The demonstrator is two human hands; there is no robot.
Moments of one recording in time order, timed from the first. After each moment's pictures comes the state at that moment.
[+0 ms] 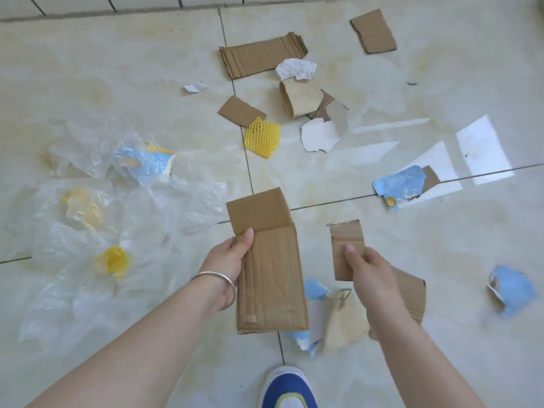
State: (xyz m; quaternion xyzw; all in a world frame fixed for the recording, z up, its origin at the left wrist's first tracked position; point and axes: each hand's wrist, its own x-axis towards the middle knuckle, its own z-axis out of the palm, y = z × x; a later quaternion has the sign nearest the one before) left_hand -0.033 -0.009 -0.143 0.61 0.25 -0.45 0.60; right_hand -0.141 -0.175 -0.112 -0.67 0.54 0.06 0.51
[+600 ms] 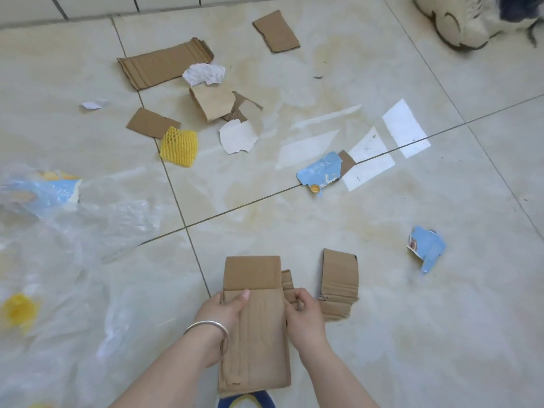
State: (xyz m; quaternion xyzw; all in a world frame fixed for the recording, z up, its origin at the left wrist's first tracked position) left_hand -0.119 -0.046 -0.159 0.67 0.21 -0.56 0.44; right_hand -0.227 -0.143 -0.174 -0.57 0.61 0.07 0.55
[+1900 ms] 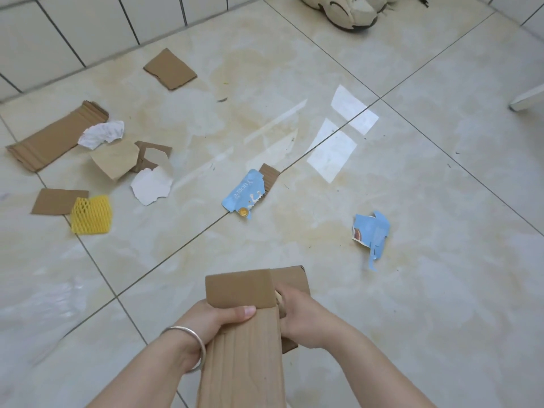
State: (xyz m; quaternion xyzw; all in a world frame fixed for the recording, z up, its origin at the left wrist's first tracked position) left_hand -0.115 -0.151 -0.116 0.65 0.03 -0.68 0.34; right_hand -0.261 -0.254 -0.133 -0.60 0.41 0.17 0.67
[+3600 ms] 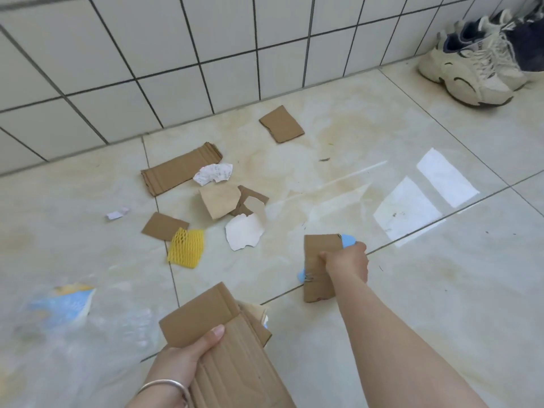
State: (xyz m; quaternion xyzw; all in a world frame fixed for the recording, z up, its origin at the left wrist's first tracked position) left_hand -0.013 -0.107 -0.123 0.74 0.25 -0.39 0.48; right_hand -0.056 -0.376 -0.178 -0.57 0.69 0.02 0.44
